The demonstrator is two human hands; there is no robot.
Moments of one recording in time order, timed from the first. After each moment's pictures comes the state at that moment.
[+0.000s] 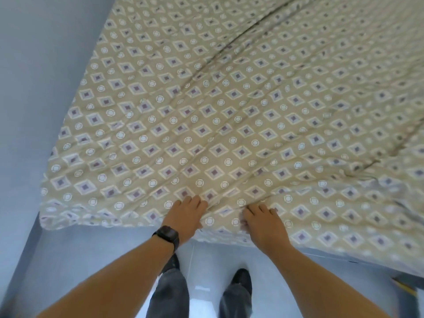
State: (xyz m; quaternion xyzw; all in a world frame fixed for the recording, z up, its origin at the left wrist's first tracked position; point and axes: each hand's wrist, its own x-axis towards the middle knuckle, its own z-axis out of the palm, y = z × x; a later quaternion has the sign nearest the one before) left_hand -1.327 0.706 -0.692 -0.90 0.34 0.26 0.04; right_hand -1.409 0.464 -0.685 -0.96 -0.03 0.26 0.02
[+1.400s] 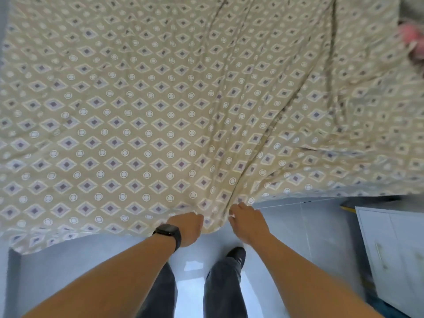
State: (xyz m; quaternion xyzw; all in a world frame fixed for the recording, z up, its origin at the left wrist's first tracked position) left_hand -1.428 0.561 -0.628 -0.79 0.35 0.50 0.05; right_hand -1.542 0.374 -0.634 -0.91 0.17 0.33 0.20
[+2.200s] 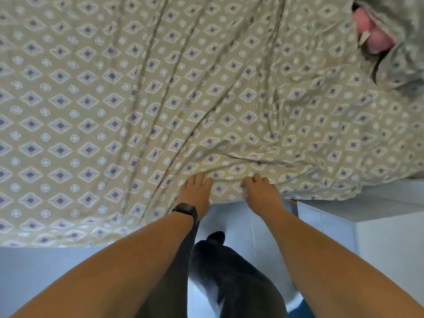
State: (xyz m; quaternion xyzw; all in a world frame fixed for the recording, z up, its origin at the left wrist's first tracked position) left_hand -1.478 0.246 -0.658 -0.85 0.36 0.38 0.00; right_hand -1.581 0.052 -0.637 -0.89 0.20 0.40 0.06
